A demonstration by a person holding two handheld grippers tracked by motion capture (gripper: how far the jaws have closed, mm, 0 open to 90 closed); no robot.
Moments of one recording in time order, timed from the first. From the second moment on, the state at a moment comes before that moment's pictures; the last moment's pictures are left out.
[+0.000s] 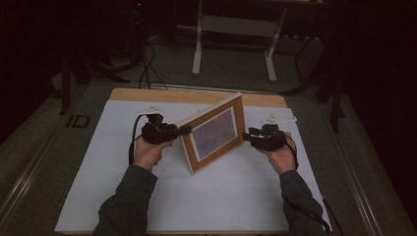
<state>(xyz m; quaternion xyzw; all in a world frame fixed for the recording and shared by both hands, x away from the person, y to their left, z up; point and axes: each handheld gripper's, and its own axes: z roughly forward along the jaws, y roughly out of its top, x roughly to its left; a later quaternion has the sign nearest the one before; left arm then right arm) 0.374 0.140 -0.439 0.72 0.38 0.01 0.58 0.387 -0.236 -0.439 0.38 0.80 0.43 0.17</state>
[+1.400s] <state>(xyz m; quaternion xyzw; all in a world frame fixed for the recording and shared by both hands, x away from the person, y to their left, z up) 0.374 0.144 -0.439 0.74 0.33 -0.02 0.59 0.418 -0.235 -0.426 0.40 0.79 0.43 0.17</state>
